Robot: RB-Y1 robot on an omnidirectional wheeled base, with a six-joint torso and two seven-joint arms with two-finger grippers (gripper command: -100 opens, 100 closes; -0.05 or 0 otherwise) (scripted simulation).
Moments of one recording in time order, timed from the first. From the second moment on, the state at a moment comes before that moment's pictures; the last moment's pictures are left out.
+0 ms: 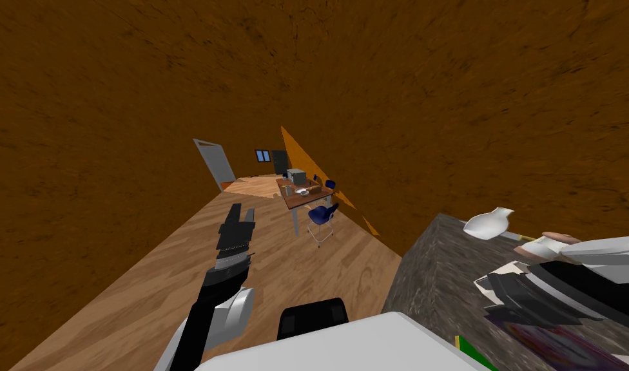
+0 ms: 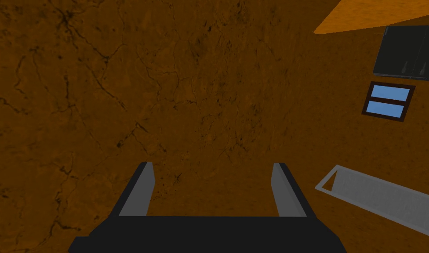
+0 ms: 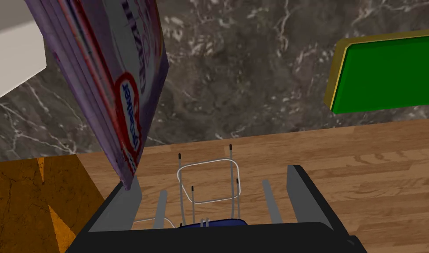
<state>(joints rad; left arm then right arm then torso) 0.45 -0.05 -0.06 -2.28 -0.09 -0.45 -0.05 0.23 -2.06 1.09 -1.40 0.02 -0.78 0.27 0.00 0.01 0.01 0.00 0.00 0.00</state>
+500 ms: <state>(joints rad) 0.45 -0.05 -0.06 -2.28 -0.09 -0.45 -0.05 0.22 -2.10 1.12 -1.39 0.06 -0.77 0.26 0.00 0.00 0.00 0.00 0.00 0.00</state>
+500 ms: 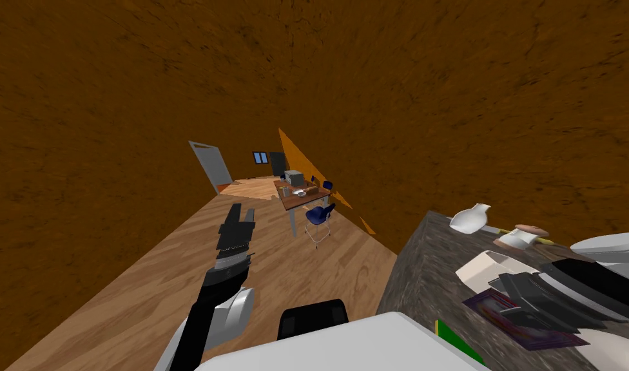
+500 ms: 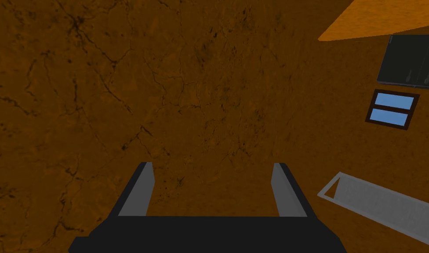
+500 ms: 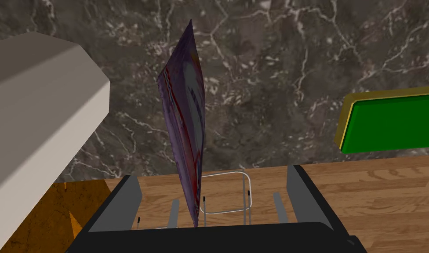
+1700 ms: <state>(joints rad) 0.45 -0.05 -0.06 -2.28 -0.09 -0.45 -0.05 0.24 -2.03 1.11 -1.34 0.10 -0.80 0.56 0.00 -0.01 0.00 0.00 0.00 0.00</state>
